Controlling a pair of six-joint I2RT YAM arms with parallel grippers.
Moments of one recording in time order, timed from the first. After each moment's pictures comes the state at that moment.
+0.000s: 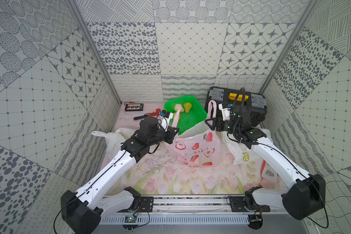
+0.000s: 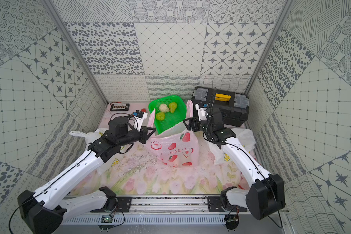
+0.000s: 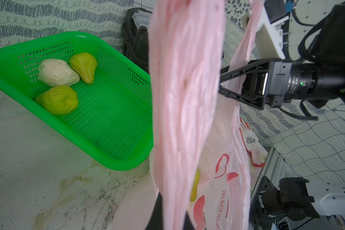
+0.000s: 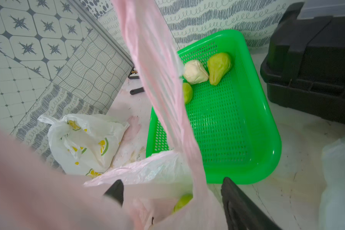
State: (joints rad) left arm -0.56 1.09 1.00 -0.34 0.33 -0.28; right arm 0.35 1.32 1.07 -0.20 -0.38 0.36
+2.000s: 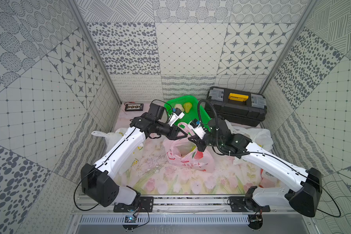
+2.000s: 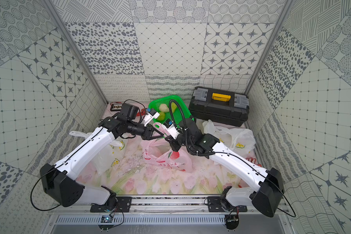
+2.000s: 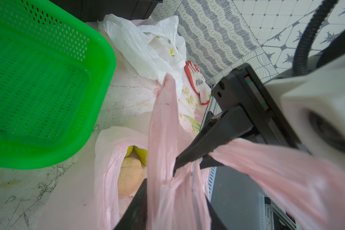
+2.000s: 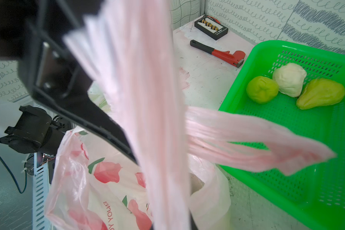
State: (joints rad) left arm -0.47 1.43 1.37 -0.79 0.85 -0.01; right arm 0.81 1.30 1.15 -0.43 -0.25 -0.06
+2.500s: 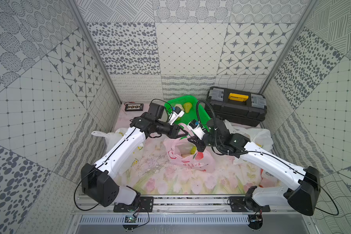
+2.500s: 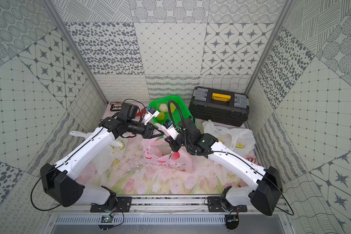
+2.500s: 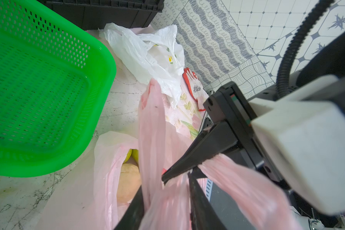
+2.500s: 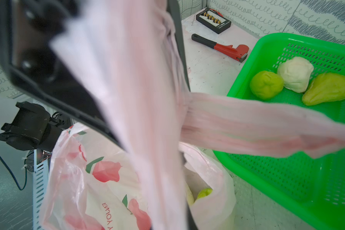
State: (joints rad) left arm -0.47 1.42 1.36 -0.74 0.86 -0.05; right arm 0.81 1.32 1.15 -0.44 -0.25 -0.06
